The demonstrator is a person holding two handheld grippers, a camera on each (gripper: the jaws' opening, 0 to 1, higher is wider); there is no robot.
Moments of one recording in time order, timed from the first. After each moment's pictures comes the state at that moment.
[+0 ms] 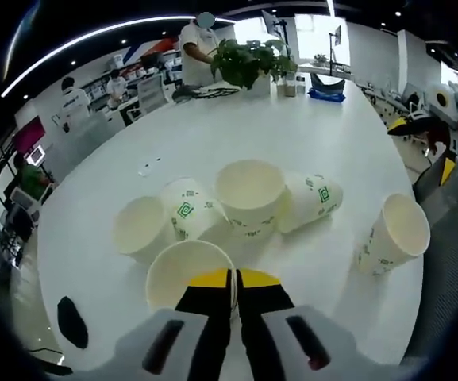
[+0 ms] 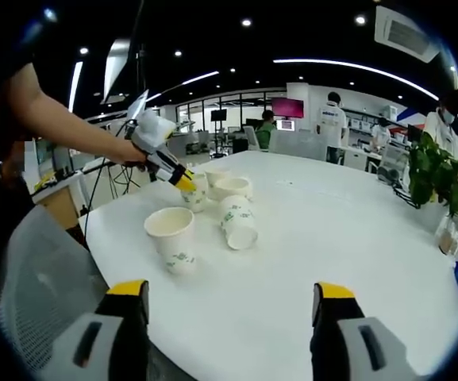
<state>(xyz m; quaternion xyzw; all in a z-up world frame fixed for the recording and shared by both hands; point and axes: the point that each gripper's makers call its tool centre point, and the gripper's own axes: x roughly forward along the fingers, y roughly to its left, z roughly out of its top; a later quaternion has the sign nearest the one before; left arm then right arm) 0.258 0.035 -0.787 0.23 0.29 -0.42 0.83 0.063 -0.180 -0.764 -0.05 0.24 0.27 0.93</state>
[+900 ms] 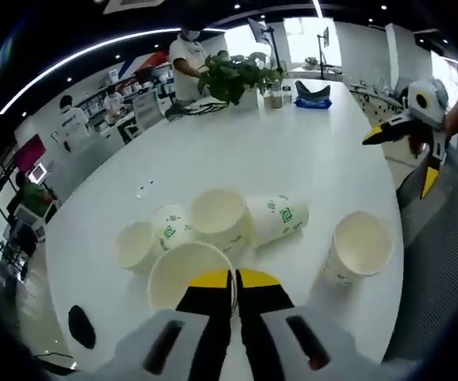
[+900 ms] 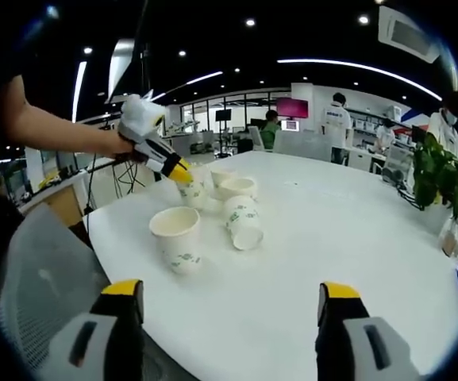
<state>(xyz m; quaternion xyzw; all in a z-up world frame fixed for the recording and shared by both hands) 0.214 0.017 -0.745 0.25 0.26 -0.43 0.83 0.060 -0.175 -0.765 -0.05 0.24 0.29 0.93</state>
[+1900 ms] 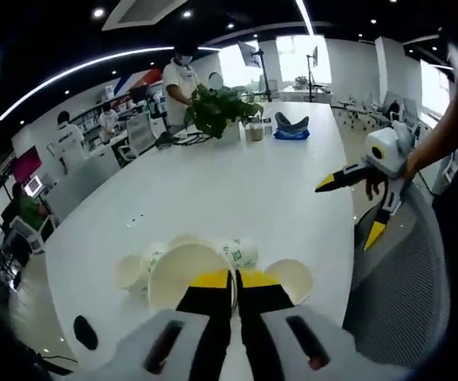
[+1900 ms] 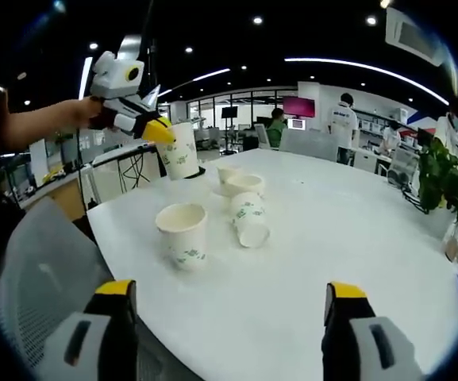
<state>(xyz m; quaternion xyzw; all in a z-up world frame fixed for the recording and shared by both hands) 0.150 -0.008 -0.667 0.22 0.22 -0.47 0.83 0.057 -0.170 -0.769 -0.06 0.24 0.30 0.92</state>
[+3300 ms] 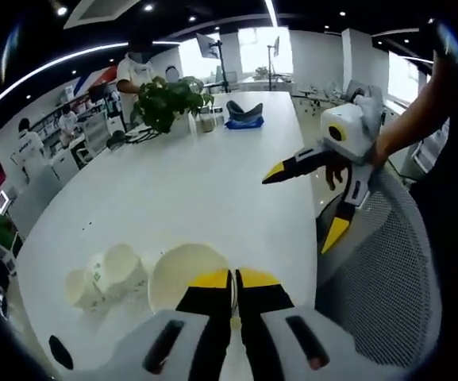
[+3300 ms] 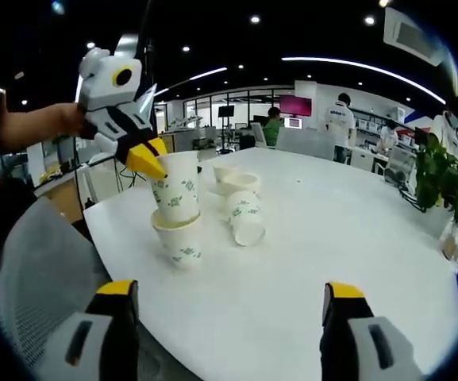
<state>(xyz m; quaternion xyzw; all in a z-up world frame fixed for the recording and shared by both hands) 0.100 -0.066 -0.713 0.24 0.25 -0.55 0.76 0.058 -0.173 -0.770 -0.07 0.25 0.29 0.92</state>
